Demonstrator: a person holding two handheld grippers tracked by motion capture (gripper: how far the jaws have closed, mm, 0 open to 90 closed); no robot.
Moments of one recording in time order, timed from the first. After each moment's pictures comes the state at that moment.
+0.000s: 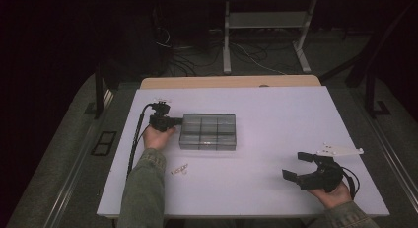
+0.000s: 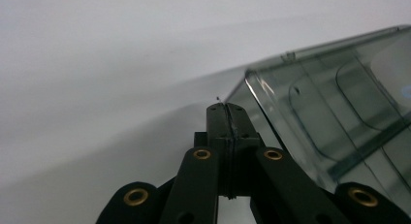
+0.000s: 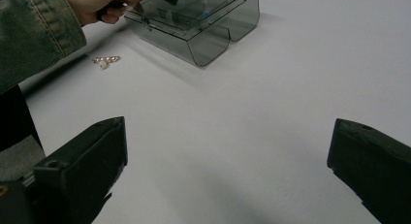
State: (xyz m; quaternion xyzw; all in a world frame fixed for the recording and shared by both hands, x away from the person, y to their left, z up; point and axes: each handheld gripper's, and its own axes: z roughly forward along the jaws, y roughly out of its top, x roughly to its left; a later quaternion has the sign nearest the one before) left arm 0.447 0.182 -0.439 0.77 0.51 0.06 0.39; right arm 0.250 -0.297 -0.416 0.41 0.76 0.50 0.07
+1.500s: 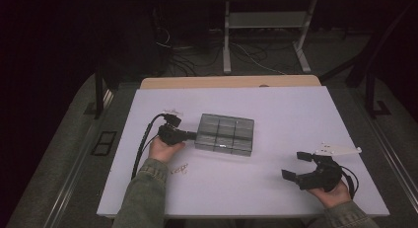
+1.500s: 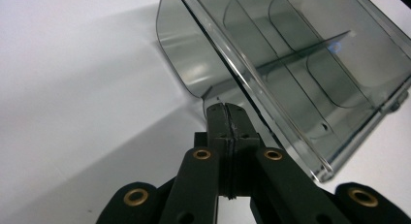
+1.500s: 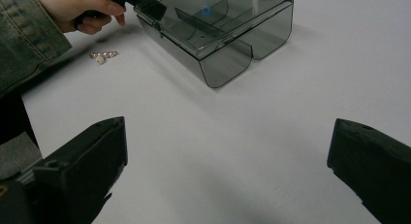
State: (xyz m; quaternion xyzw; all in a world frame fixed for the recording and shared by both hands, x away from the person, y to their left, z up) left arm 0.403 0.155 -0.438 0.81 0.41 -0.02 0.41; right arm 0.253 -0.296 -0.417 0.41 0.77 0.49 0.07
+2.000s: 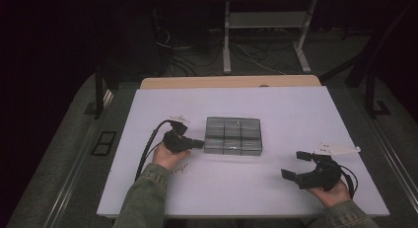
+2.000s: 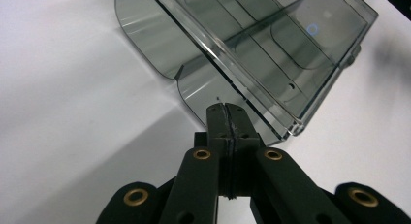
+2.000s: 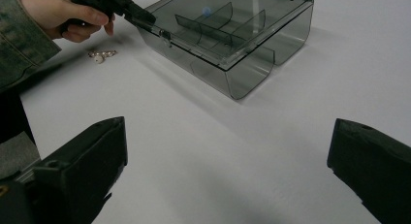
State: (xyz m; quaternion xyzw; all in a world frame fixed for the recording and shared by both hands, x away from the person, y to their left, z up) left arm 0.379 0.136 -0.436 0.83 0.37 -0.05 0.41; right arm 0.255 -0.296 -0.418 0.41 0.77 0.48 0.07
